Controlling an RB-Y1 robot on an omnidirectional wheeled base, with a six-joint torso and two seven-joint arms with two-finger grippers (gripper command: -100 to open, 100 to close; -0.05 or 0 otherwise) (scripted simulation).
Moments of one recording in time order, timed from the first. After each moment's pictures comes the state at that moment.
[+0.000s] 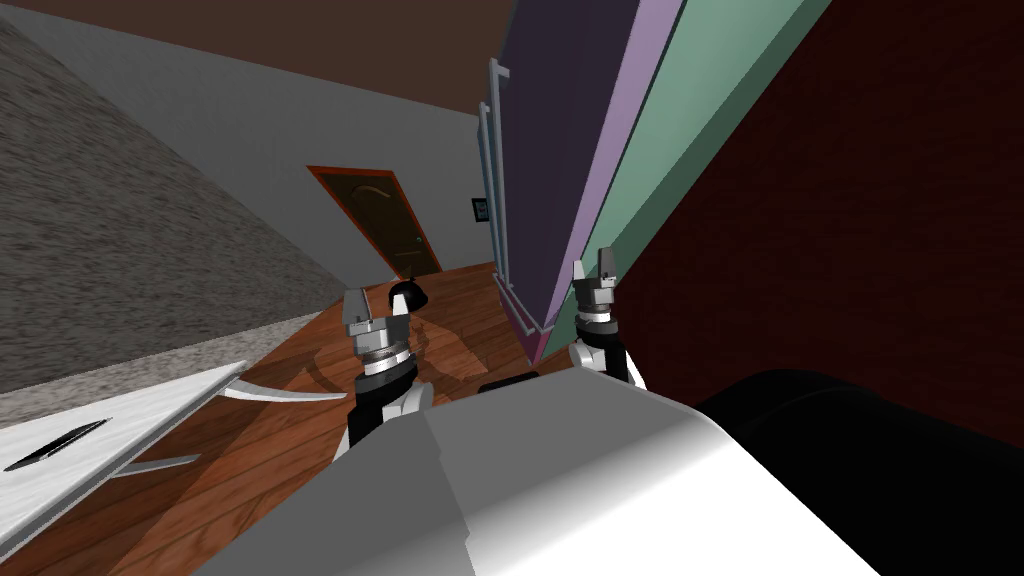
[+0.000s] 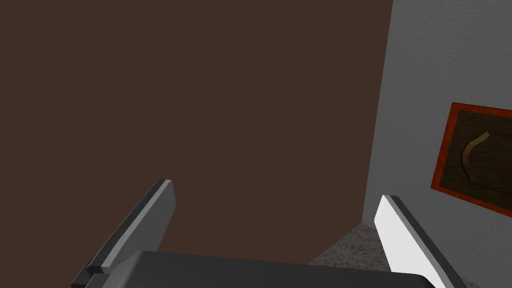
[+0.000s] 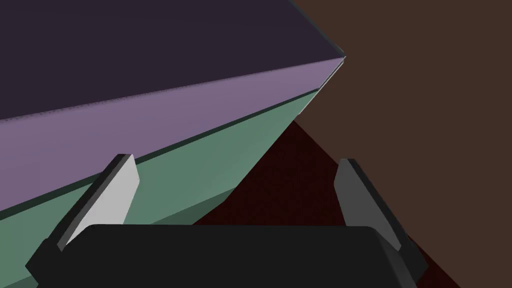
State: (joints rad) left arm 0.51 0.03 -0.04 -2.29 -0.01 -0.58 -0.11; right arm 0.50 -0.03 0.00 -2.39 0.03 -0.57 0.11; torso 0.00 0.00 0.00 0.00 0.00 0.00
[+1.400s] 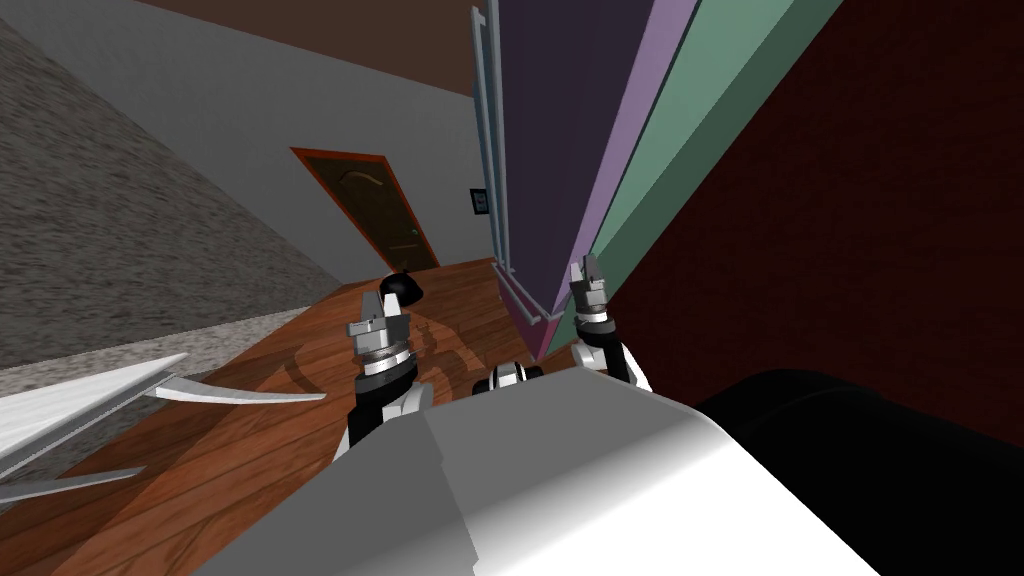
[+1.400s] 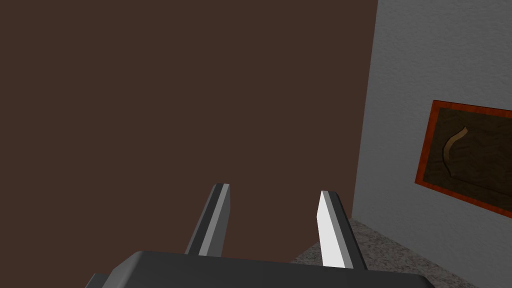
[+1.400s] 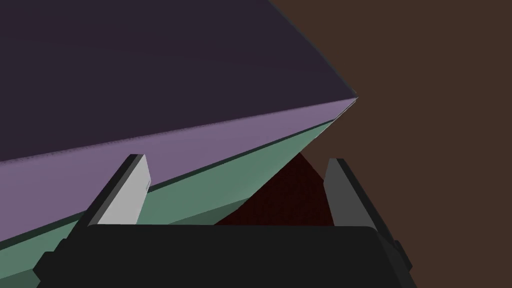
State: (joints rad) left arm 0.51 0.03 -0.04 -2.29 -0.01 -0.58 -0.11; right arm 0.49 -0.10 -0.02 -2.35 0.06 -0.58 0.17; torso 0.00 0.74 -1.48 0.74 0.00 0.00
